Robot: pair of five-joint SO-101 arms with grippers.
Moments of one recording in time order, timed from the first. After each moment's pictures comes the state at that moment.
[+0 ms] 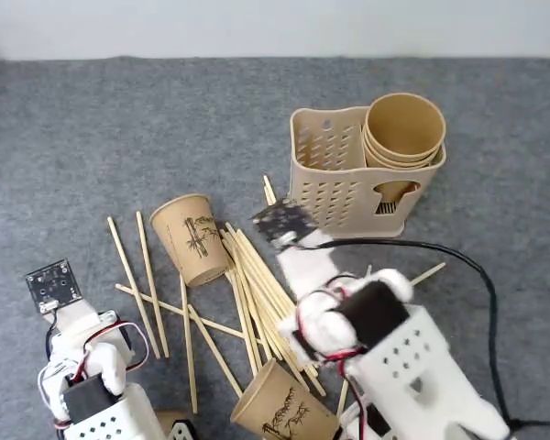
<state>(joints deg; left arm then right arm) -31.9 -103.3 97.1 72.0 7.5 -44.4 -43.5 28.9 100.3 -5.9</state>
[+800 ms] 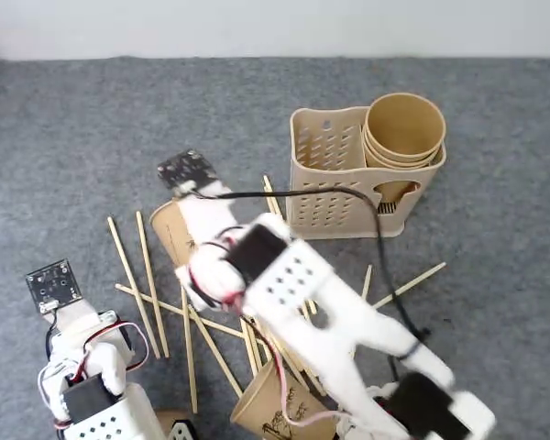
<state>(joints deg) -31.9 -103.3 97.1 72.0 7.5 -52.2 -7.1 4.7 78.9 -16.3</state>
